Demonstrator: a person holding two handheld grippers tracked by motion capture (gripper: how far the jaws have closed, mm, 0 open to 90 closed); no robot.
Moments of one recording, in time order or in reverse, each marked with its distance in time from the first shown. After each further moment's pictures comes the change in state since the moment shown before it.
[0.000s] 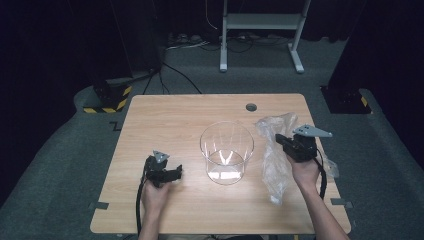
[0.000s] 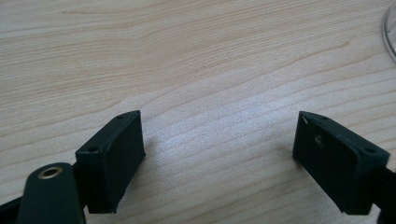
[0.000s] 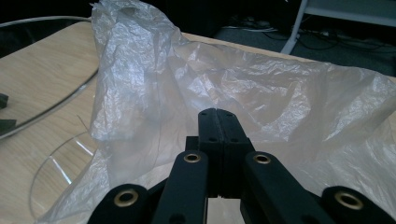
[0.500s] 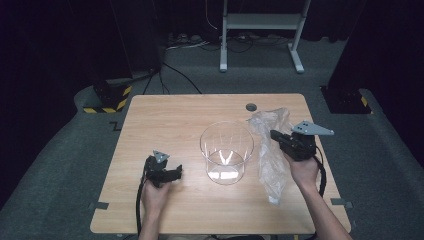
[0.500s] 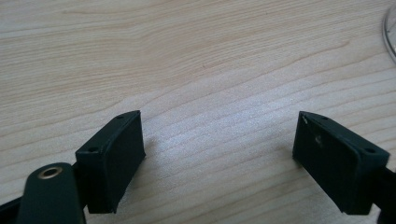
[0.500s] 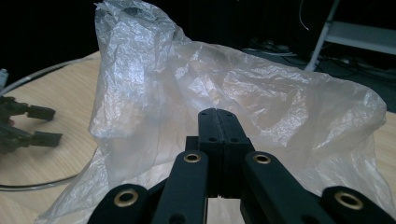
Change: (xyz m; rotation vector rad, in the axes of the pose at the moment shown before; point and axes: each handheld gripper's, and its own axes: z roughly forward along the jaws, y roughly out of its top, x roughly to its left) left arm 0.000 0.000 0.000 0.000 0.000 0.000; right arm 0.021 0.024 -0.017 -0.073 0.082 -0.053
